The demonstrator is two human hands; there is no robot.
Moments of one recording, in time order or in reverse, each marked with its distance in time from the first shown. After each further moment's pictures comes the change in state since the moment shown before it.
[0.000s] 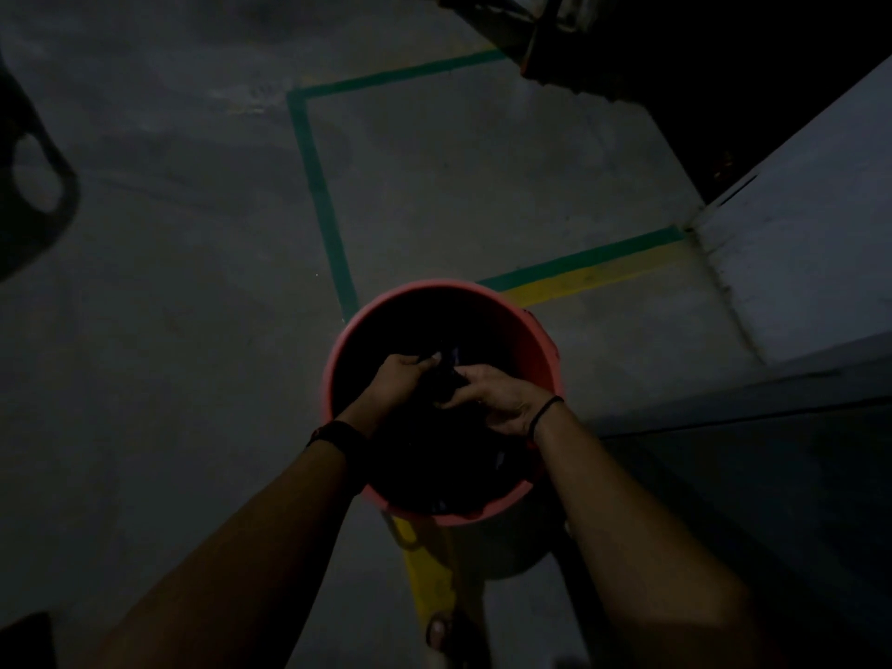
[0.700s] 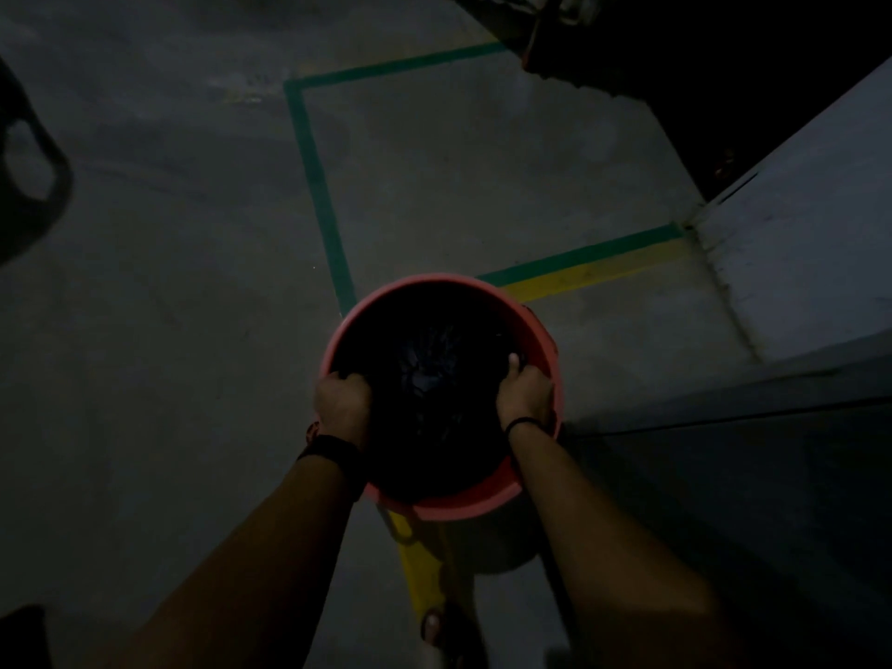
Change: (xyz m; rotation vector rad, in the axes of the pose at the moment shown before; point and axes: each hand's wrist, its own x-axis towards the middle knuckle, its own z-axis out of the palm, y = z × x) left_hand 0.005 -0.044 -0.032 0.045 0.642 -0.154; right_hand 0.015 0.030 -0.019 -0.497 1.206 -0.020
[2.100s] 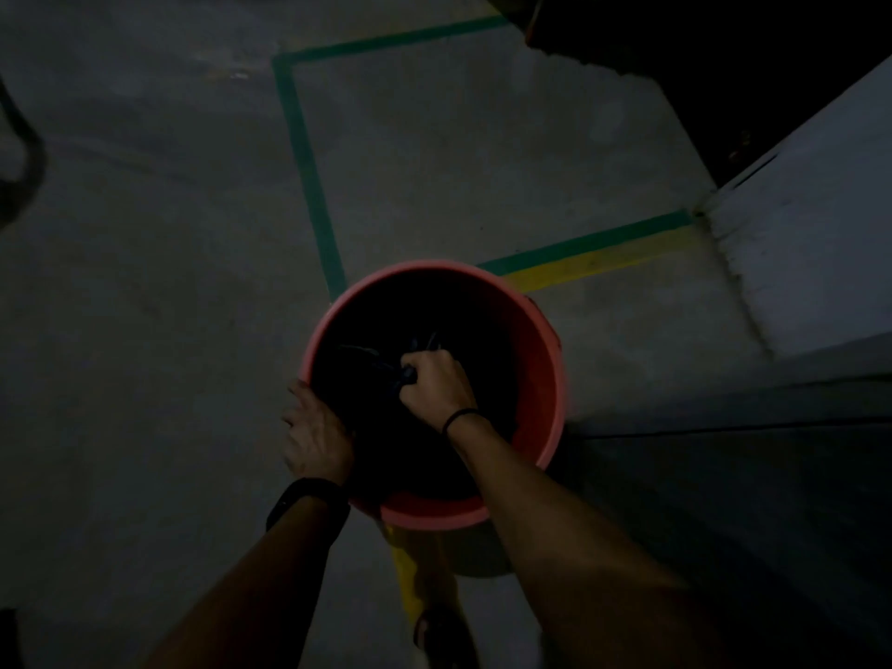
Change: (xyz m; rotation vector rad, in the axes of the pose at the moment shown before) left_hand 0.021 -0.073 0.003 0.916 0.104 0.284; right_hand -0.025 -0.035 0.054 -0.190 -0.479 -0.640
